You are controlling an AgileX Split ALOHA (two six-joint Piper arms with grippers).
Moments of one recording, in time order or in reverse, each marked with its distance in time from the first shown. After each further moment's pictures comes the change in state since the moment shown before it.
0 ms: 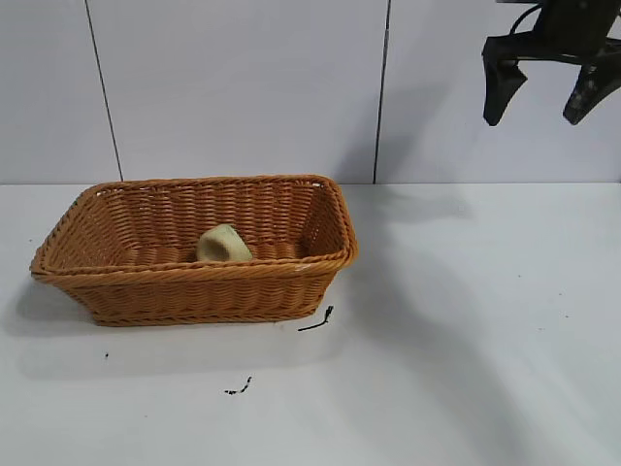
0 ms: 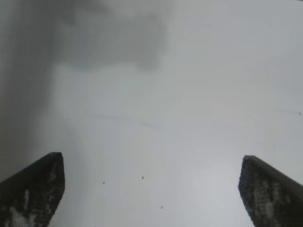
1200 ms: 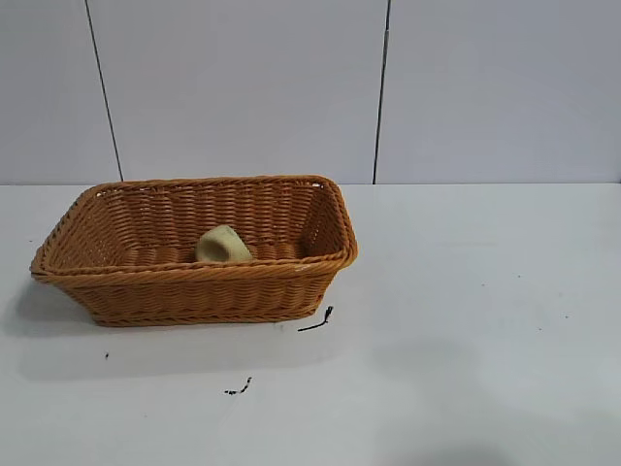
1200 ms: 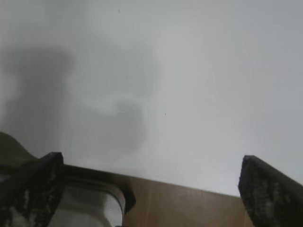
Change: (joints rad) left arm 0.000 0.000 0.000 0.000 0.000 0.000; right arm 0.000 -1.625 1.213 -0.012 -0.186 0.018
